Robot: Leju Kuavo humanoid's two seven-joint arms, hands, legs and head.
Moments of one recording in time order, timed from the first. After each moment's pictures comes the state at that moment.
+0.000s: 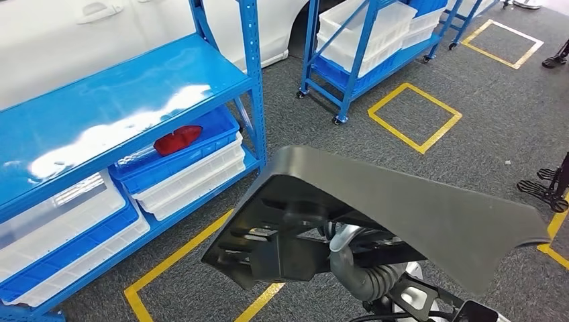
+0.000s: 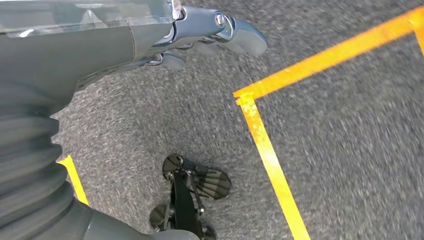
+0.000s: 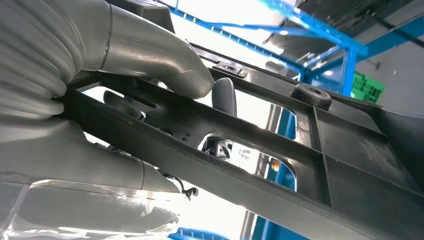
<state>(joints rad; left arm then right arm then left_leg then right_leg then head) -0.02 0.05 0.68 -0.21 -0.22 0.16 -0.27 -0.20 -0.08 0.59 -2.02 -0.02 -0.01 -0.70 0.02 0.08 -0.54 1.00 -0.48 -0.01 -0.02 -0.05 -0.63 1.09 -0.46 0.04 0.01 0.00</state>
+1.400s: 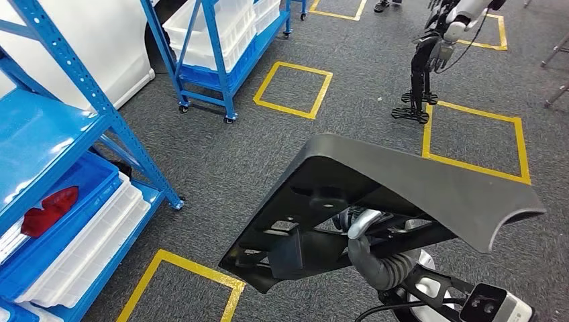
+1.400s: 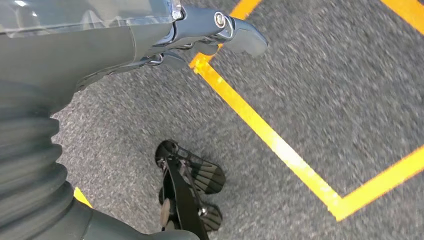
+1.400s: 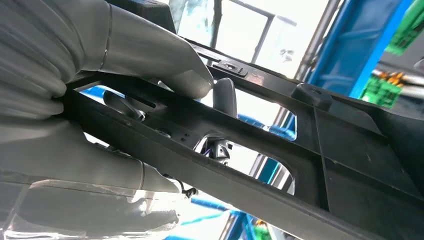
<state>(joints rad) -0.02 0.00 0.75 -0.21 -0.22 0.18 -0.27 -0.15 -0.10 0.47 -1.99 -0.08 0.11 -0.70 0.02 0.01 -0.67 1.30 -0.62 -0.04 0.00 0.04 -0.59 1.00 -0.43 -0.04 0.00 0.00</state>
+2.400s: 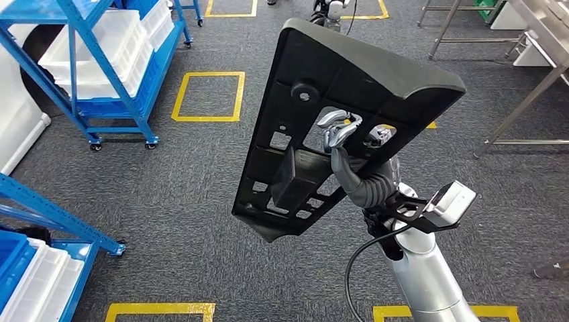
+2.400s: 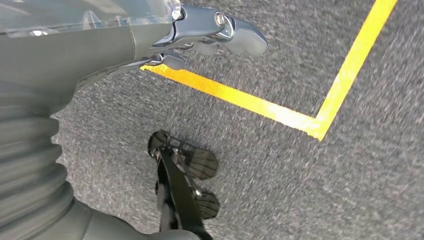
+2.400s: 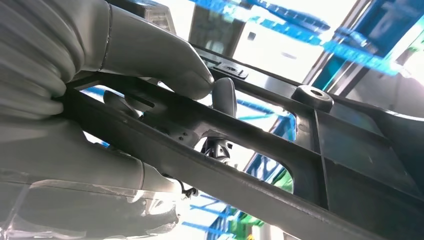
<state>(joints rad) -0.04 0.00 0.75 -0.21 -0.26 0.13 -0.30 -0.44 -0.04 0.40 -1.68 -0.10 0.12 -0.63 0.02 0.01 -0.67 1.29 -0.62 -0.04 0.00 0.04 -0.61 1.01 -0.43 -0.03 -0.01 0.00</state>
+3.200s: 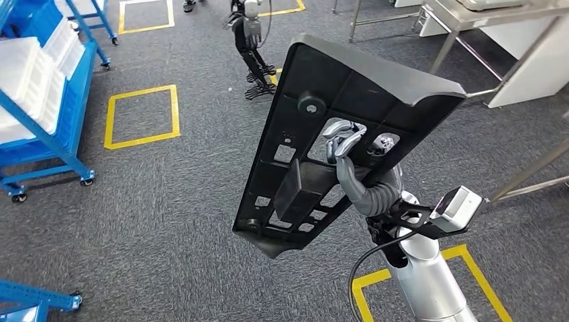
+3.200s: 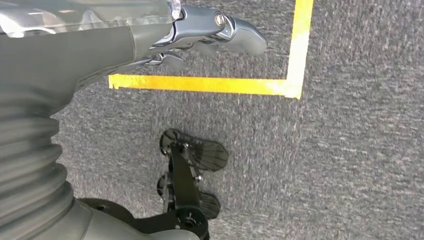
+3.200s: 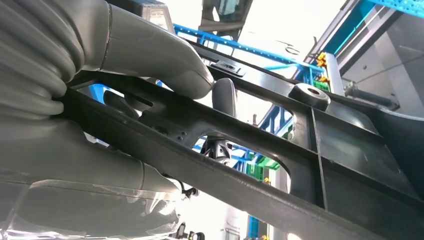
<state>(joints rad) -0.04 -0.01 0.75 -0.21 -0.28 0.11 -0.30 -0.40 -0.05 0.40 -1.68 -0.16 0.17 -0.63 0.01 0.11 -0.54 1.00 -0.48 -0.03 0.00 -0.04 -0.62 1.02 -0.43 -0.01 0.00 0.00</state>
